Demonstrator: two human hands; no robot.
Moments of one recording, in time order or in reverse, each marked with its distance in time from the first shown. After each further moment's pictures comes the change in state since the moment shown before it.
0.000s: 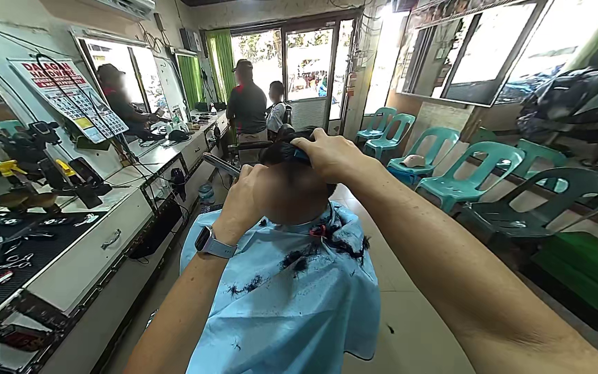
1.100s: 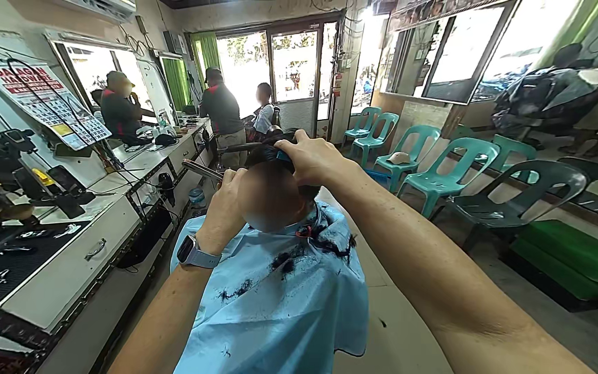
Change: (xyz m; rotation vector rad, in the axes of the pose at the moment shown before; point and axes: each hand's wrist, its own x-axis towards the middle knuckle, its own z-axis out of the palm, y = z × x) left_hand -0.004 0.008 -0.002 0.066 0.028 0.029; right_hand -0.002 0.002 0.002 0.028 0.022 -0.007
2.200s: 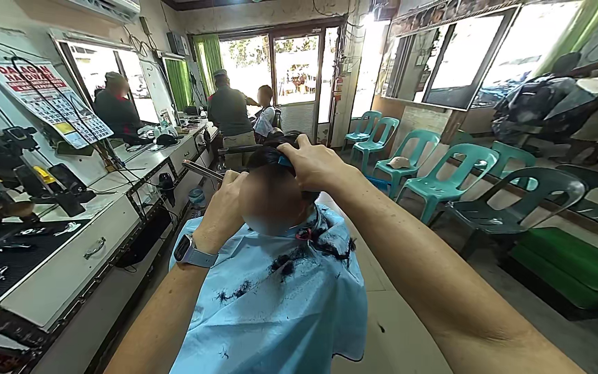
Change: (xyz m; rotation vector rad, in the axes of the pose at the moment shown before) left_hand -0.001 -0.007 -0.004 -0.044 0.021 0.069; right_hand -0.009 -0.005 0.000 0.052 -0.010 0.014
